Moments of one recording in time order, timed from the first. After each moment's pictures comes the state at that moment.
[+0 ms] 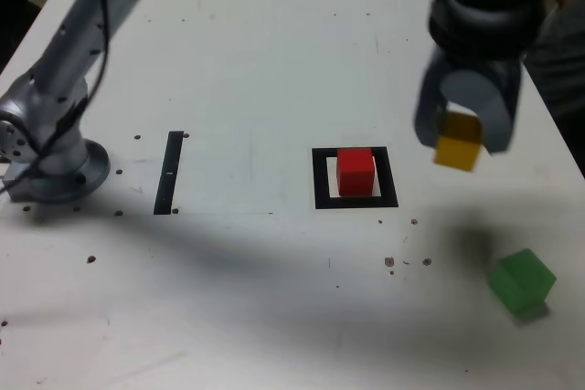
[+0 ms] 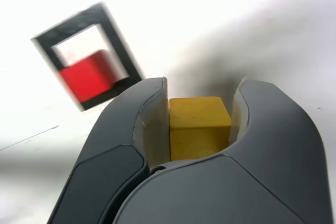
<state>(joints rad) -0.25 2.25 -2.28 1.58 0.19 0.11</state>
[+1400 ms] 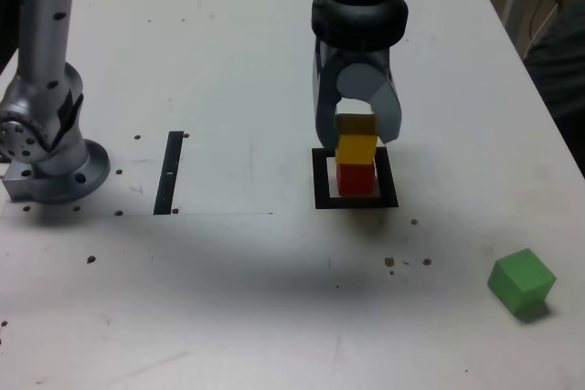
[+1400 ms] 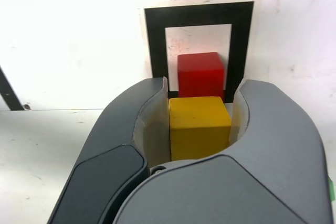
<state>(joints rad) -0.10 1.95 -1.57 1.22 0.03 -0.09</state>
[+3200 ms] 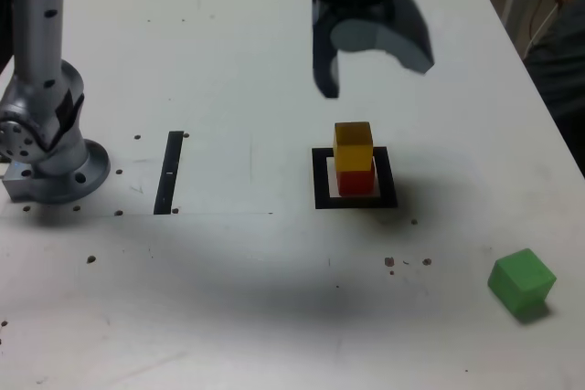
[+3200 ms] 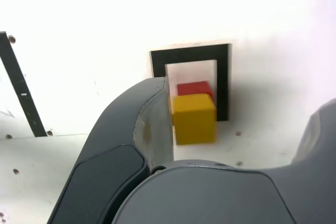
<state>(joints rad) -0.15 1.90 -1.71 1.37 0.23 -0.08</state>
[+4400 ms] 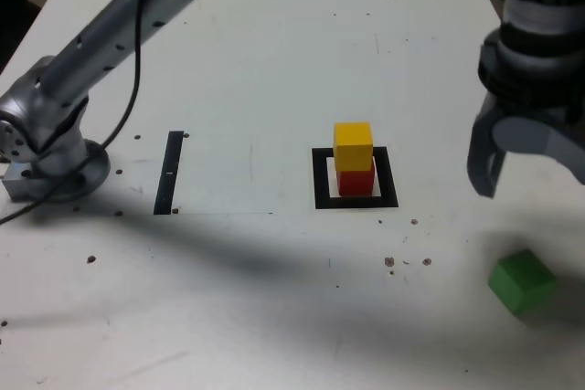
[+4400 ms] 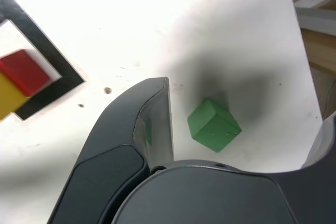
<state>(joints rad) -0.28 2.43 -2.51 1.55 0.10 0.20</state>
